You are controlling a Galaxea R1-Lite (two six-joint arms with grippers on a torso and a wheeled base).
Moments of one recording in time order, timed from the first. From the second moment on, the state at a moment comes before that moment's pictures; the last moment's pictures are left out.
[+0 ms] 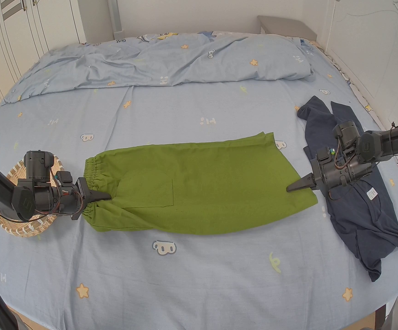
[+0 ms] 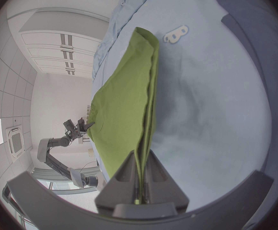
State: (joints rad) left arm 0.08 1.96 -0.85 -0.47 -0.67 -0.58; right arm 0.07 2.15 -1.51 0.41 0.86 0.14
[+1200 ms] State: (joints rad) left arm 0.17 1.67 -0.31 -0.33 -0.71 -0.15; right arm 0.15 1.76 -0.46 -0.02 0.85 0.04
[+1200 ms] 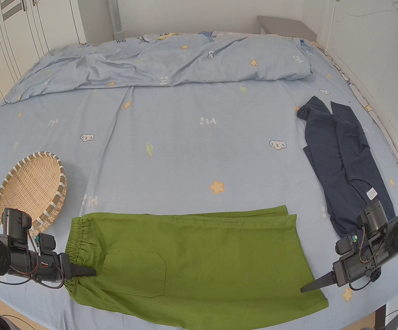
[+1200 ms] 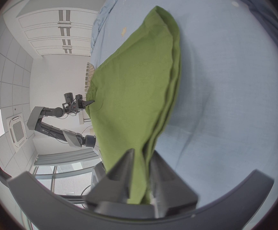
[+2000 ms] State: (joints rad) left arm 0.17 1.47 -0.48 0.12 -0.64 -0.06; right arm 0.04 1.64 -0.64 0.02 0.83 0.10
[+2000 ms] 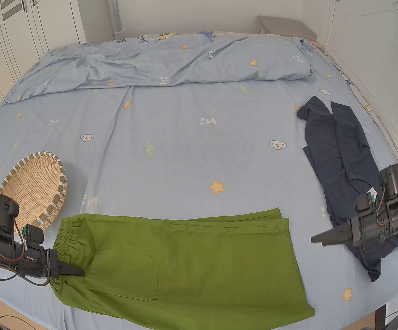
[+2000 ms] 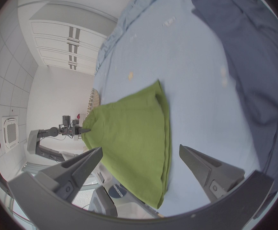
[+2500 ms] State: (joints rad) left arm 0.10 1.37 -0.53 0.19 -0.43 0.08; right arm 0.05 1.57 -0.82 0.09 0.81 0.16
